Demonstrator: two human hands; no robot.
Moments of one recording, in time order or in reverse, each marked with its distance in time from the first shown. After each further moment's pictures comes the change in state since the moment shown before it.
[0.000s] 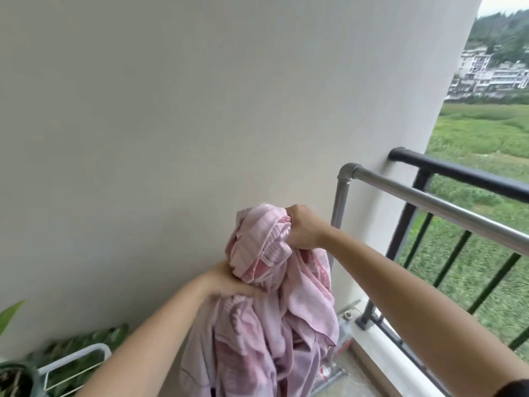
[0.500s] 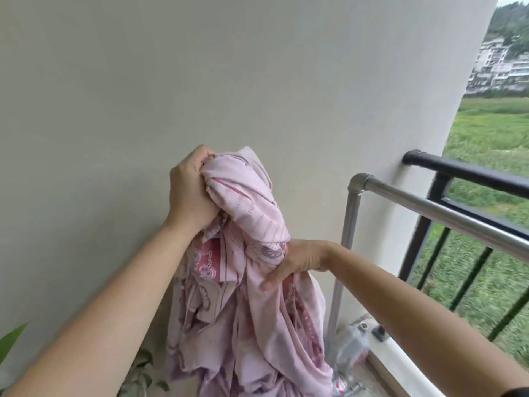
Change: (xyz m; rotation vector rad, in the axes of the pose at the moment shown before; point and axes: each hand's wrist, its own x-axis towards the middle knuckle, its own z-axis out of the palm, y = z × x) left_hand -0.014 0.117 -0.110 0.105 0.987 0.753; right_hand 0.016 0.003 0.024 0.616 -0.716 0.045
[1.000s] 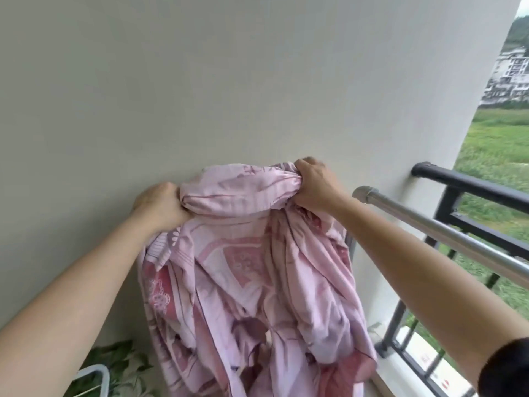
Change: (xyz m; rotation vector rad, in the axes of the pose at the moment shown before) left_hand 0.017 -0.074 -0.026 0.690 -0.459 -0.425; right_hand -0.007 -0.049 -0.113 -0.912 1.095 -0.153
